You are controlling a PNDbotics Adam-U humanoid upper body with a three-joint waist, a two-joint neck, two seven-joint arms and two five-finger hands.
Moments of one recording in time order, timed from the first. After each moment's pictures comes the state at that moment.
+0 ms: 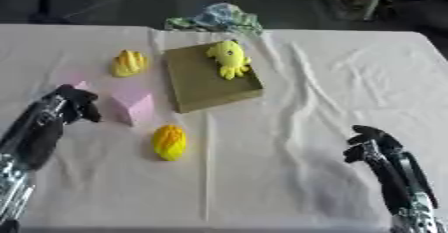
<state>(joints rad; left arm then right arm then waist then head) -0.12 0.43 -0.03 -1.85 -0.01 -0.05 -0.16 -0.02 -0.18 -0.02 -1.60 -0.05 -0.17 0.11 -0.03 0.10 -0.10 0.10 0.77</state>
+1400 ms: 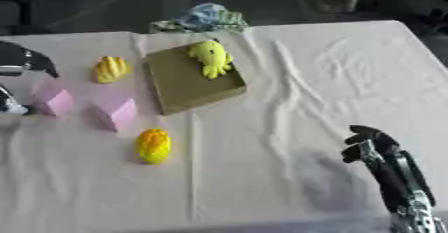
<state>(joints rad) -0.68 0.79 -0.26 -1.00 -1.12 -0.58 -0.42 -0.01 -0.19 -0.01 -1.60 -0.04 -0.17 0.11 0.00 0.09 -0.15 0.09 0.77</state>
